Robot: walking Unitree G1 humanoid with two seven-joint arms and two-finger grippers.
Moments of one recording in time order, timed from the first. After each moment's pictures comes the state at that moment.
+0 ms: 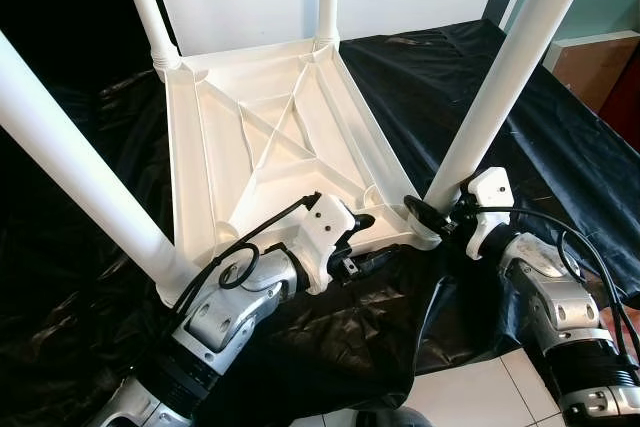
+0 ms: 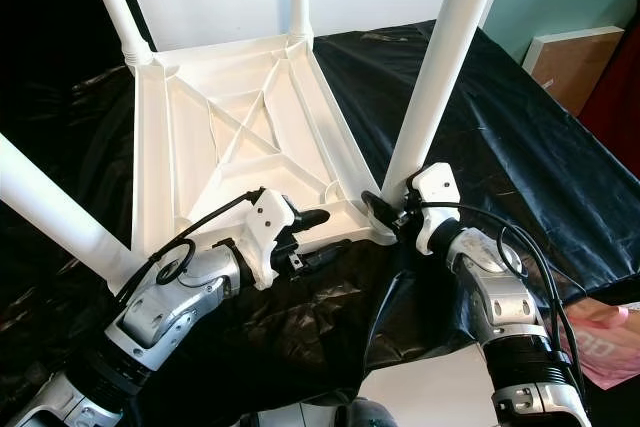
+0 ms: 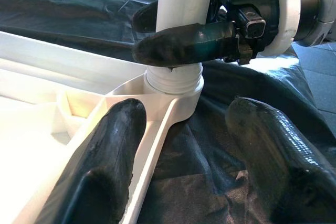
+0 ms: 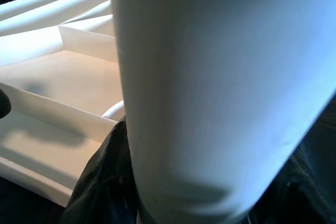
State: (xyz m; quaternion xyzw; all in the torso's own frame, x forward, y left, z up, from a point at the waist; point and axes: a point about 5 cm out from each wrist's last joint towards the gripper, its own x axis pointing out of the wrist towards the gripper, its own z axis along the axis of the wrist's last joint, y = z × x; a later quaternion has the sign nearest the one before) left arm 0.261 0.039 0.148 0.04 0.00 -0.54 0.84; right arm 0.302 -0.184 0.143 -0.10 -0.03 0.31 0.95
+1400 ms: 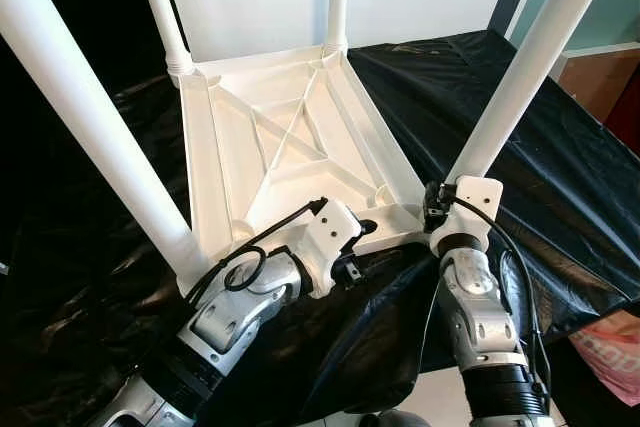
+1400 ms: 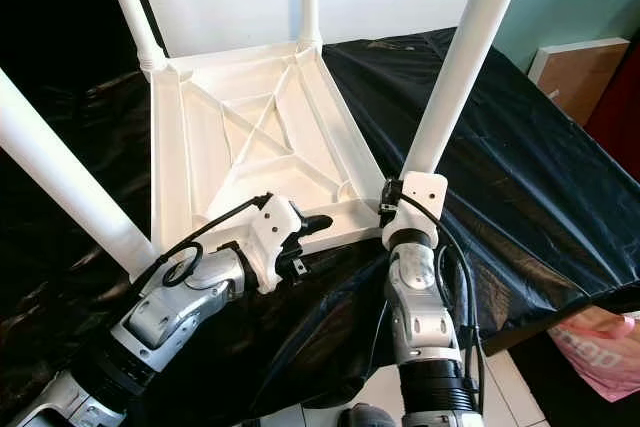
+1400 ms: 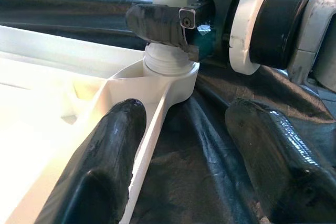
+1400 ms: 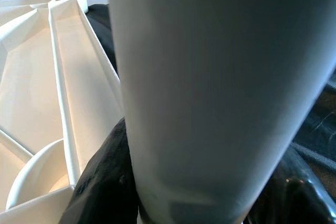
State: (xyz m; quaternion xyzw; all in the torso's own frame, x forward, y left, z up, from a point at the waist) left arm 0.261 0.036 0.141 0.06 0.01 -0.55 0.84; right arm 0.297 -0.146 0.133 0.02 -0.02 -0.11 0.99
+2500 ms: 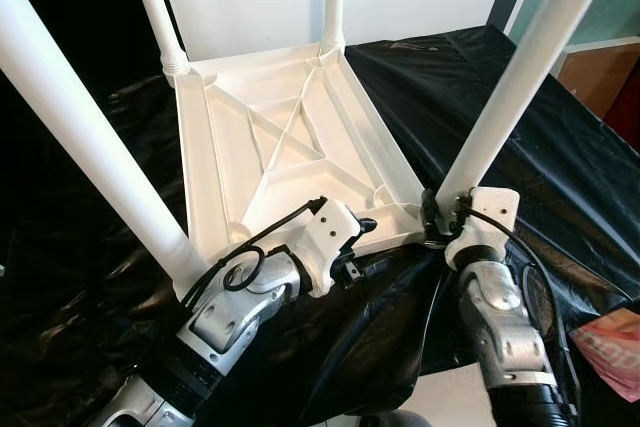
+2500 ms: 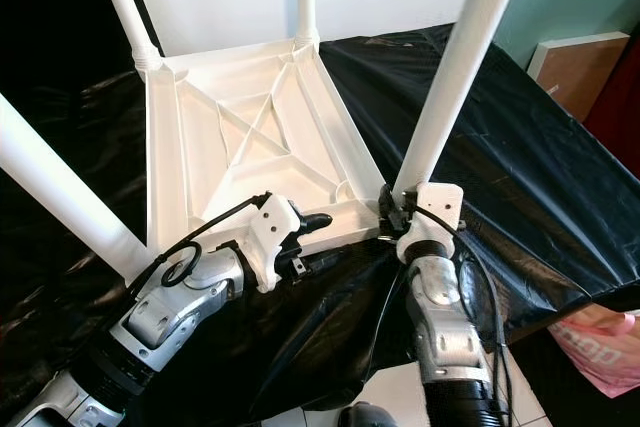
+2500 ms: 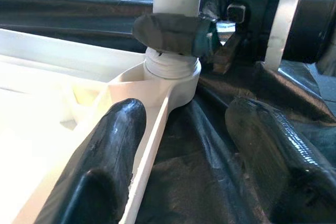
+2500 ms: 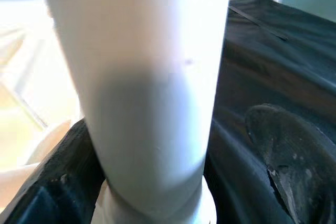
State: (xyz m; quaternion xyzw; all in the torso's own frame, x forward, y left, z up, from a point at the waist) left arm 0.261 0.035 0.143 0.06 0.01 -0.55 0.83; right arm 0.281 -0.172 0.135 0.00 -0.05 0.00 1.00
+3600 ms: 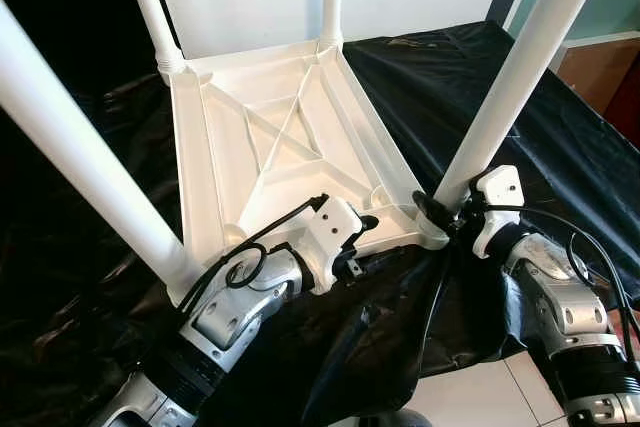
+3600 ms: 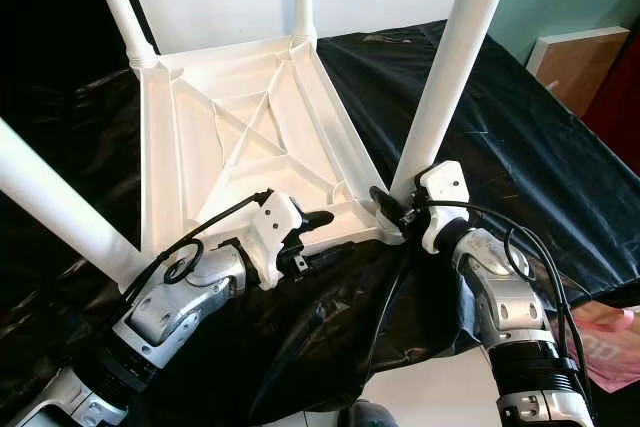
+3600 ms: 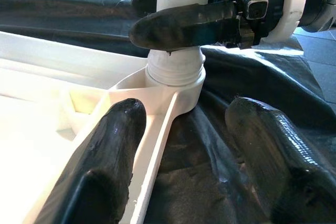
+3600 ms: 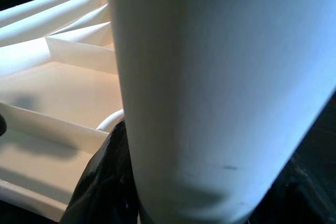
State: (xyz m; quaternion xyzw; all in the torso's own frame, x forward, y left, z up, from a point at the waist) left arm 0.263 0.034 0.144 0.06 0.00 -0.55 0.84; right arm 0.299 -0.190 0.148 -0.09 -0.04 0.28 0.95
